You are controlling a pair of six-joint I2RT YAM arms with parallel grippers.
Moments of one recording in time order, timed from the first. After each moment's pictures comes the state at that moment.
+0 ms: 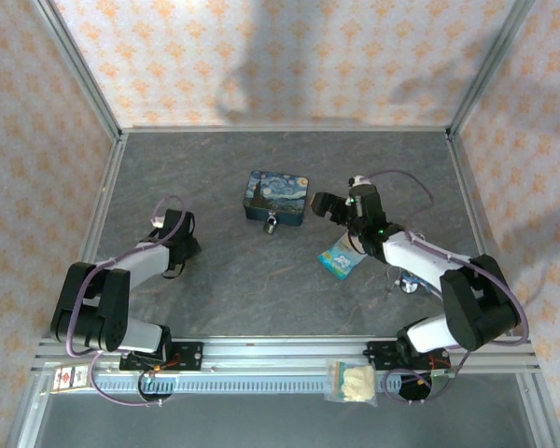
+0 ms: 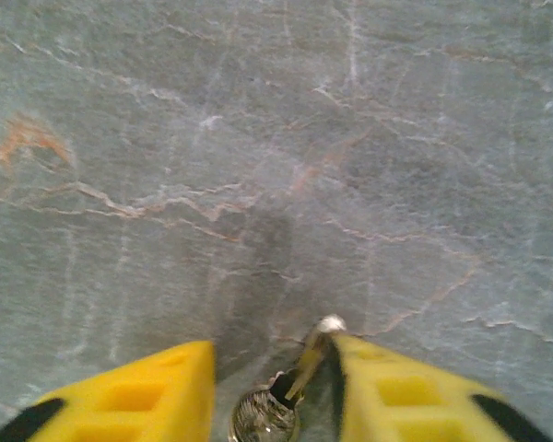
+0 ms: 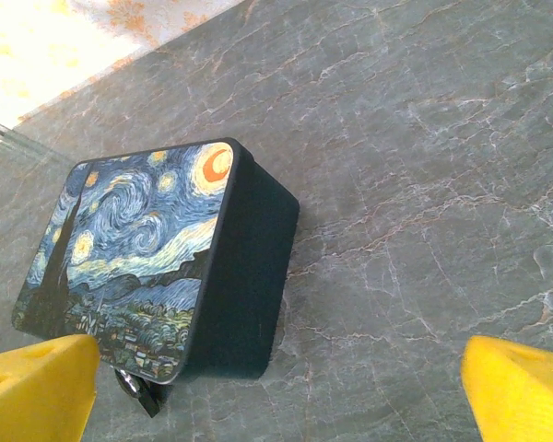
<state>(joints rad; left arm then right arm) -0.10 1.40 0.55 -0.22 -0.21 -0.61 0.43 1.41 0.72 0.14 -0.02 0.62</state>
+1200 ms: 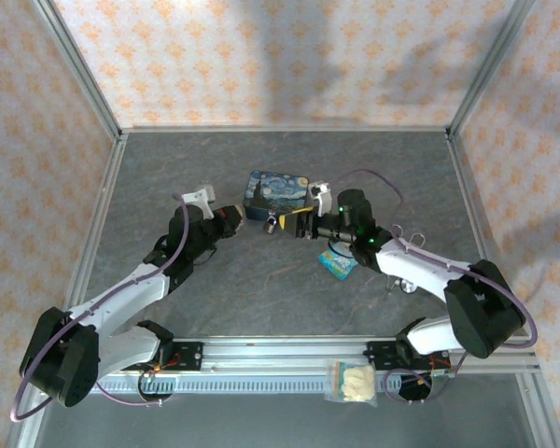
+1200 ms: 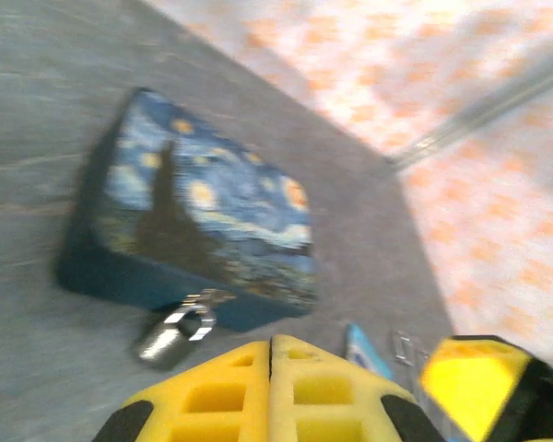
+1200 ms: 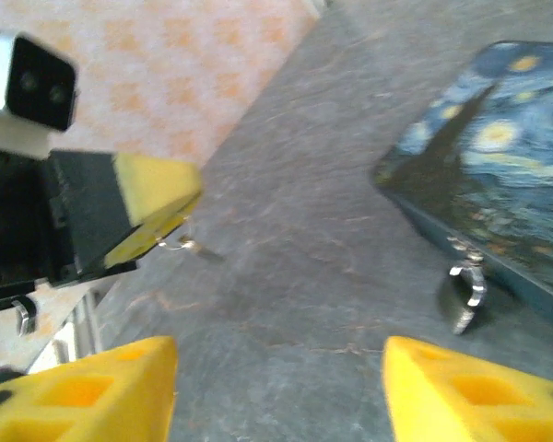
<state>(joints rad) -0.42 1.11 0.53 0.28 0.12 -0.81 0.59 1.37 0.71 0.32 -0.53 0.51</state>
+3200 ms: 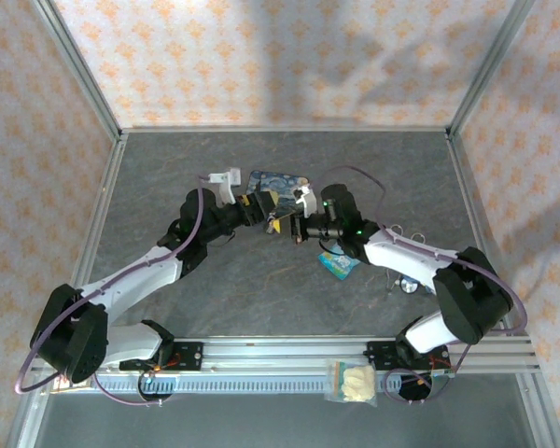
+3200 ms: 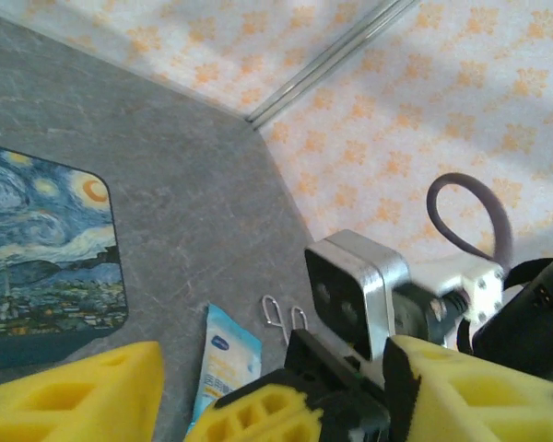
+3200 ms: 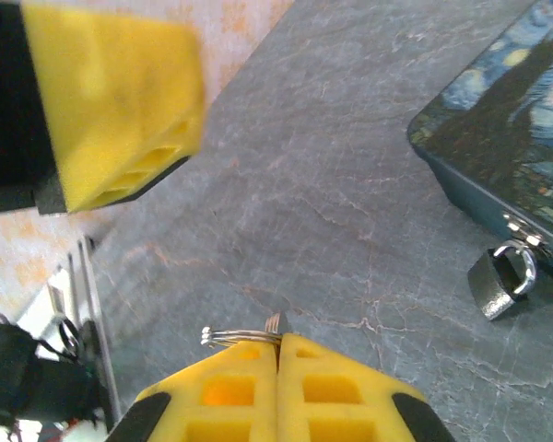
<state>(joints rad) -0.48 1.22 0.69 0.37 0.32 -0.82 0.62 1.46 0.81 0.19 -0.56 0.45</state>
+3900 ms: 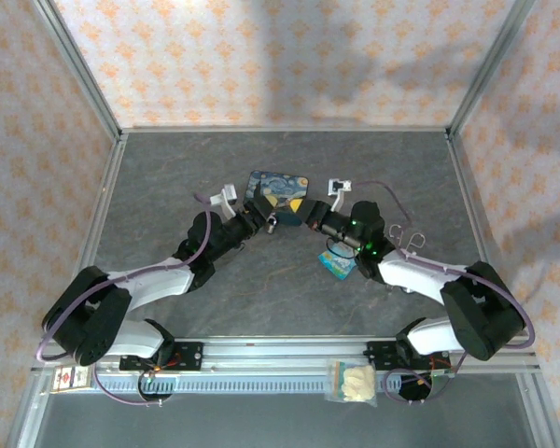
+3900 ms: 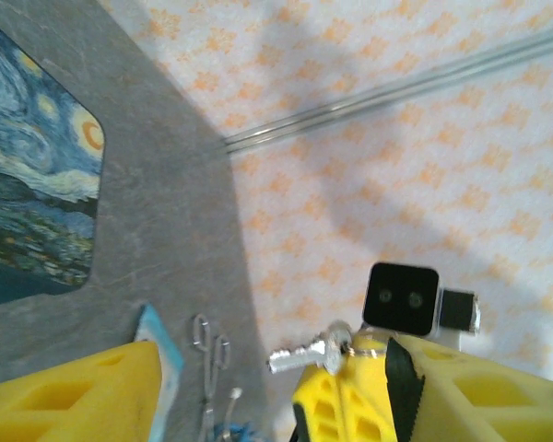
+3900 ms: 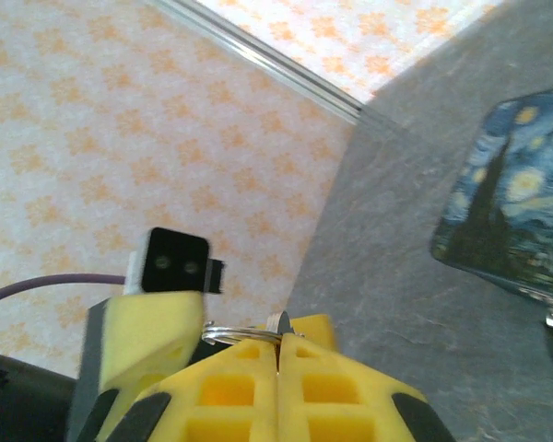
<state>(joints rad) -0.57 1.36 0.50 0.82 0.17 -1.27 0.58 1.36 0.56 0.77 -0.40 1.02</state>
